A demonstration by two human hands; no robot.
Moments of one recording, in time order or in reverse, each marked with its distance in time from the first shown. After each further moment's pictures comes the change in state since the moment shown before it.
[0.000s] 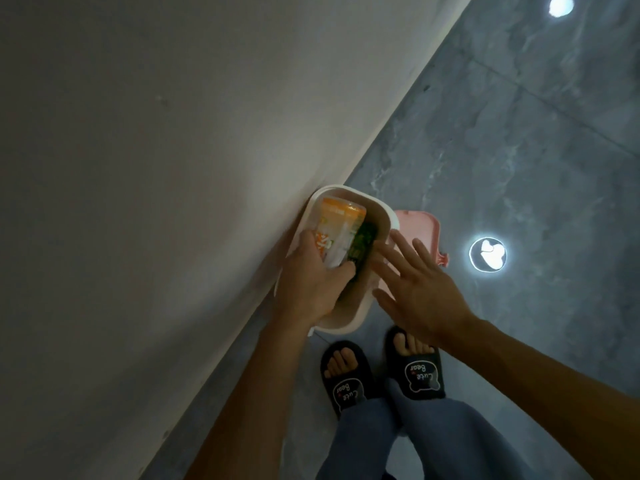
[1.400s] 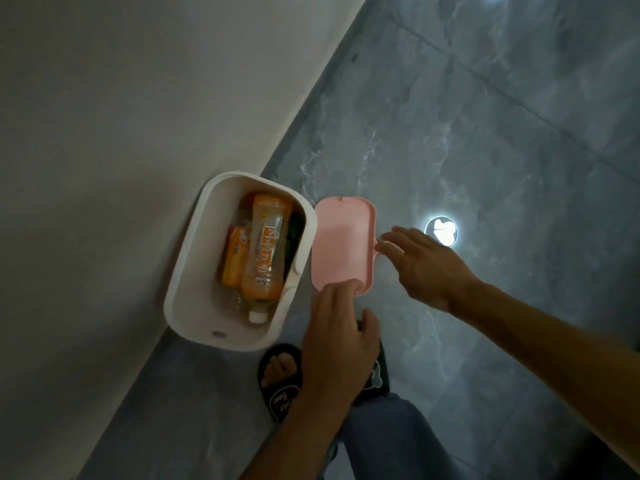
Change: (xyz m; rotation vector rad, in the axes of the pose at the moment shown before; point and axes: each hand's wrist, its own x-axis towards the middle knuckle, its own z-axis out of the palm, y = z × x) left_hand -0.065 0.013 0.172 0.016 -0.007 0.303; right_hand -0.027 0.148 0.040 -0.084 -0.112 0.045
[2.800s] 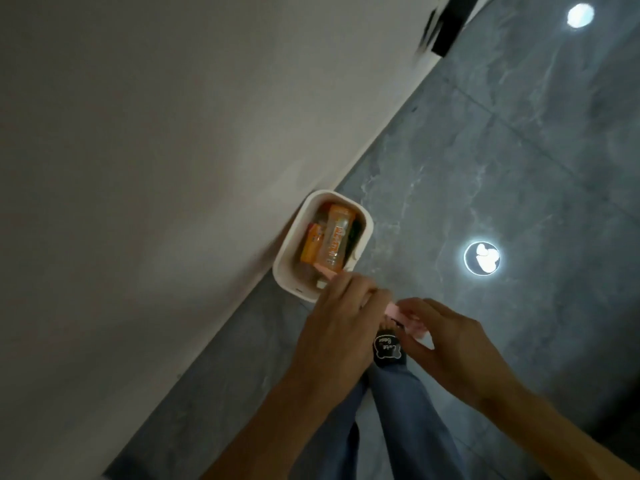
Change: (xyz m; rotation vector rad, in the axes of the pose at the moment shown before) left_hand -0.080 0.123 -0.212 0.415 -0.023 0.360; right_hand -0.149 -0.142 -0.166 0.542 0.109 0.018
